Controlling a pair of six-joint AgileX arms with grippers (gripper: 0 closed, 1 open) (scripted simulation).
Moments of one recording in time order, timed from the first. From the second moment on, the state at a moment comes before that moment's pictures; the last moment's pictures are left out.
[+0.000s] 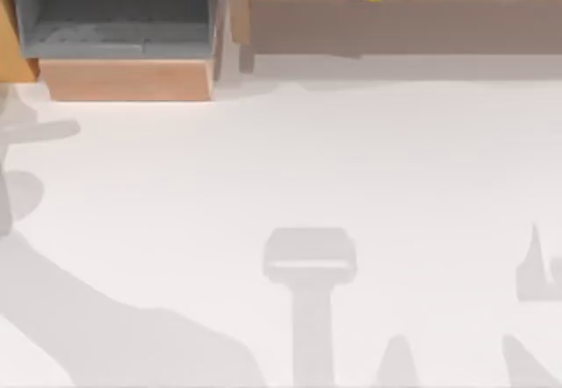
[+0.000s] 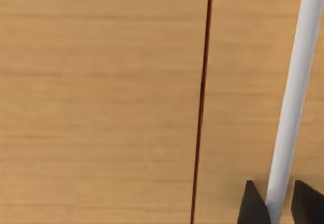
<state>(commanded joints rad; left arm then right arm) 0.39 2.36 1.25 1.08 0.43 1.57 0.00 0.00 0.00 0.00 0.00 0.00</state>
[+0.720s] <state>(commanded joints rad) 0.39 2.36 1.25 1.08 0.43 1.57 0.00 0.00 0.00 0.00 0.00 0.00</state>
